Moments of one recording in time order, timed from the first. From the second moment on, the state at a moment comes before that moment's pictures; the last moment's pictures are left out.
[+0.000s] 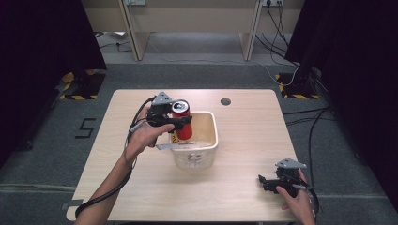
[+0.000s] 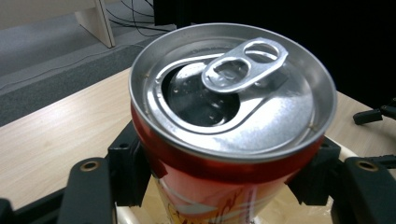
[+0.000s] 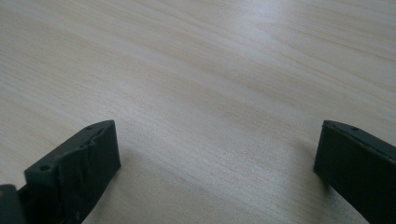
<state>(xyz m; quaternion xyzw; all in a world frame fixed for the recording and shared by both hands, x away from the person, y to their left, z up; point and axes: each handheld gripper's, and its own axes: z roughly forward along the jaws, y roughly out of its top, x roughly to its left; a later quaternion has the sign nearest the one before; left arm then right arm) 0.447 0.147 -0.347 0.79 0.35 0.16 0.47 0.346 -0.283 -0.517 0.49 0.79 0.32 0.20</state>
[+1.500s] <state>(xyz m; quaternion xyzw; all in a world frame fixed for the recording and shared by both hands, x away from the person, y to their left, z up) 0.442 0.199 -0.341 0.76 0.39 0.18 0.48 0.346 -0.283 -0.517 0.49 0.79 0.32 0.20</state>
